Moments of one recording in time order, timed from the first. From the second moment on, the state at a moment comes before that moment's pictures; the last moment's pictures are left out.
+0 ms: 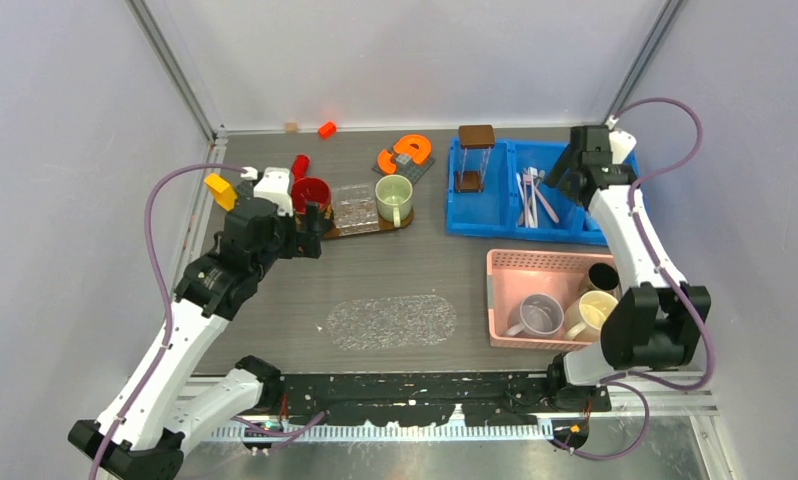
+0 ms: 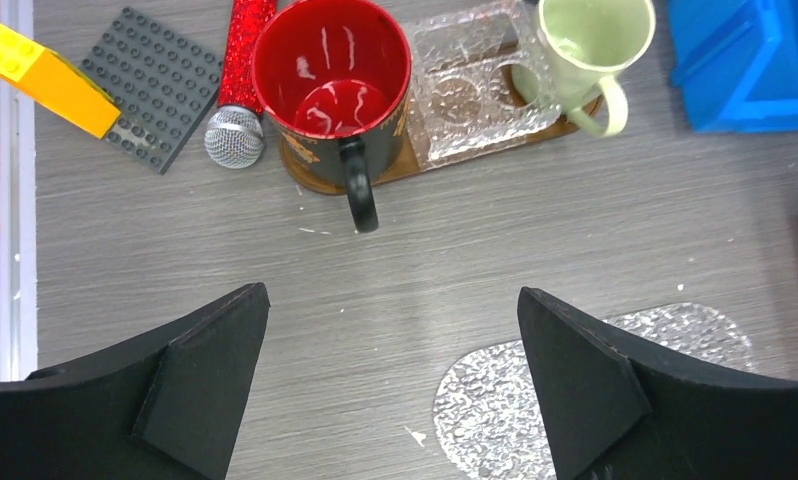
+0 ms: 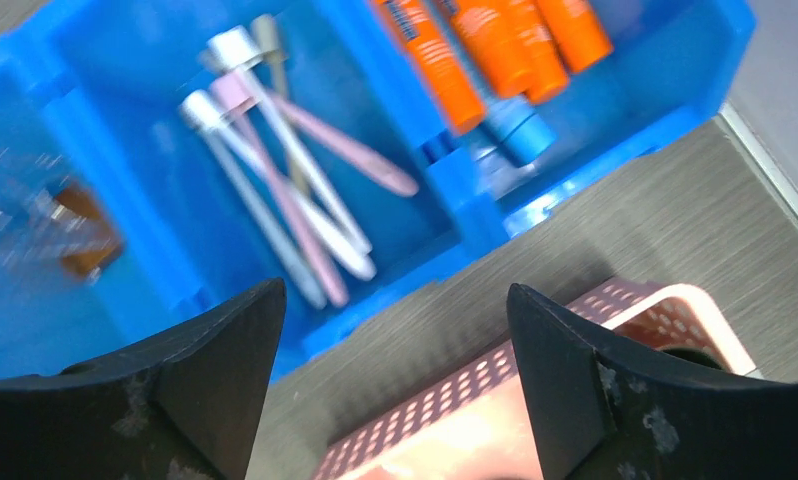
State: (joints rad) left arm -0.45 0.86 1.07 -0.70 -0.25 -0.20; right arm 0.03 1.43 1.32 -0.71 0.42 0.54
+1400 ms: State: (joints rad) left arm -0.57 0.81 0.94 -0.62 -0.47 -0.10; right arm -0.39 1.98 1.45 -0.44 0.00 0.41
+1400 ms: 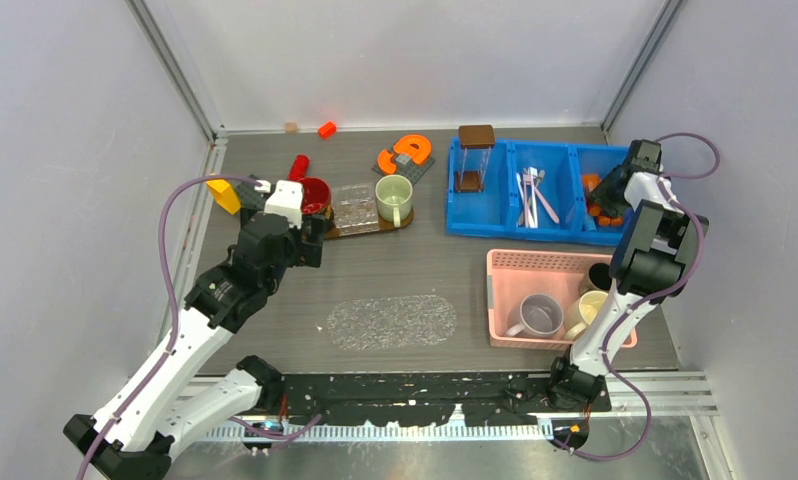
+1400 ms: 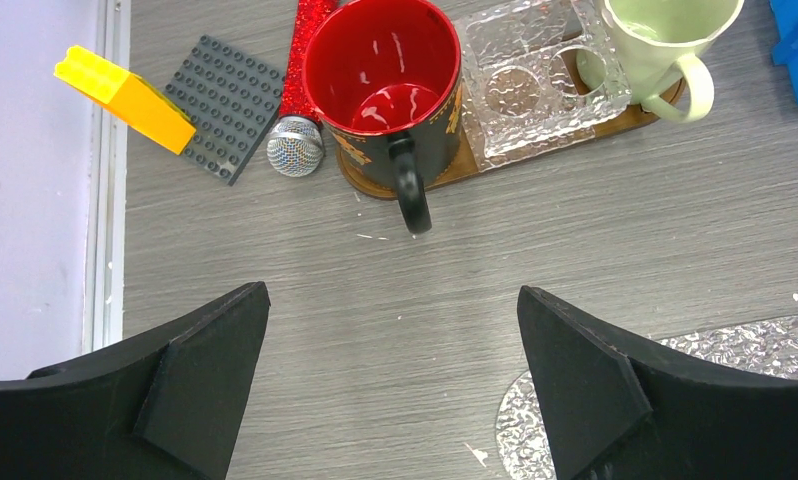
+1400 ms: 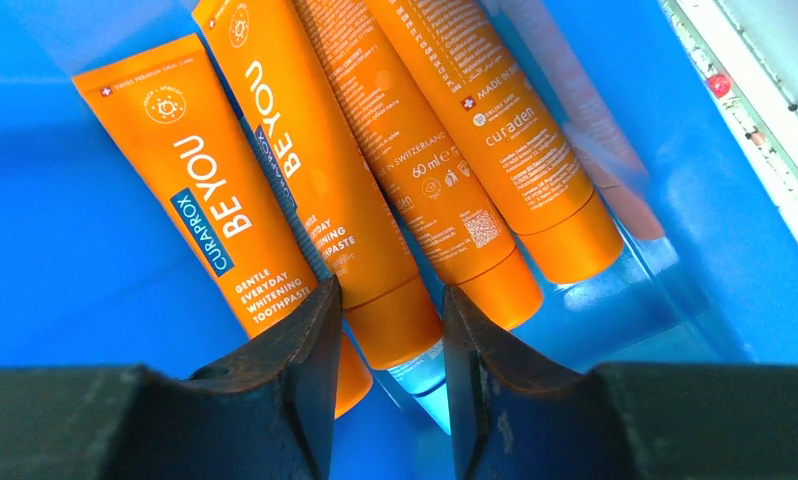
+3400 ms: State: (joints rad) left arm -0.57 0.77 0.93 -0.59 -0.44 -0.10; right arm -0.38 1.48 0.96 -0.31 0.10 0.61
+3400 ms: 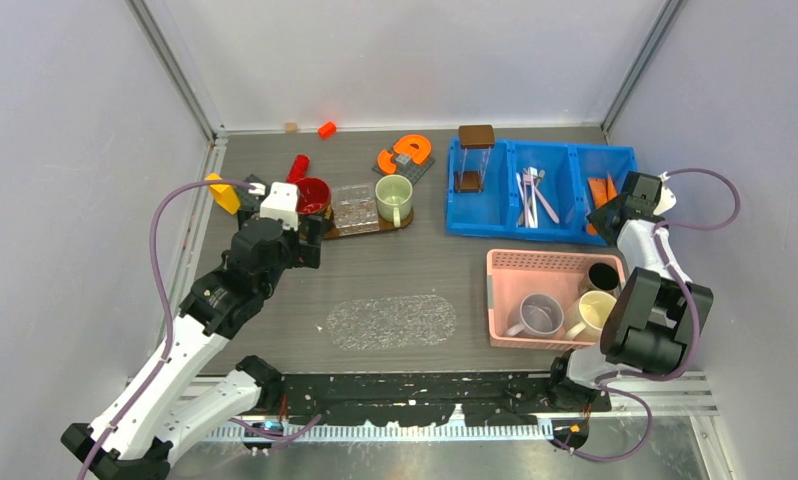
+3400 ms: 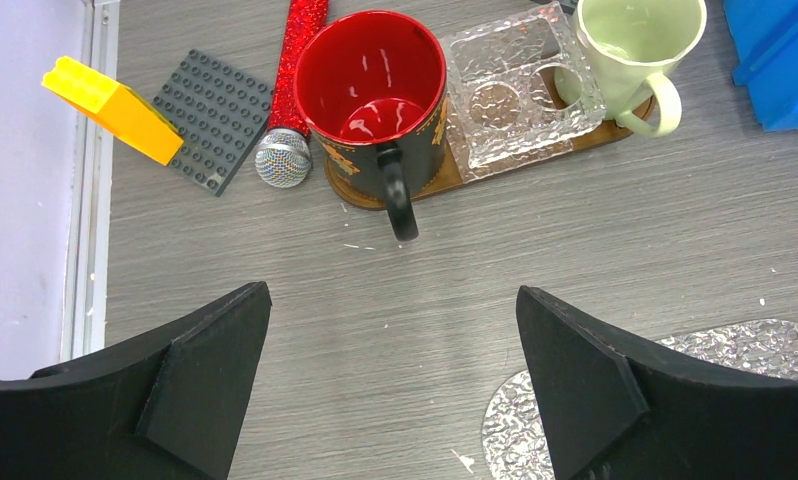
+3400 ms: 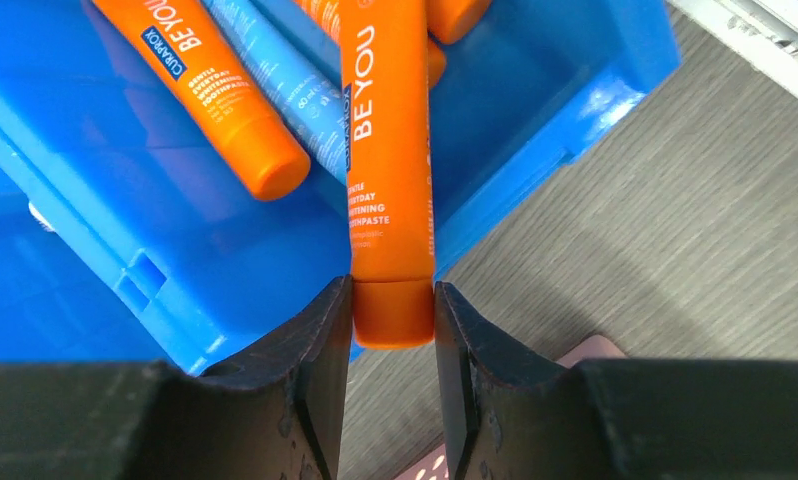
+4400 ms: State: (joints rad) left arm -0.57 0.77 0.93 -0.59 -0.44 -0.10; right arm -0.38 1.76 1.14 -0.29 0.16 0.49
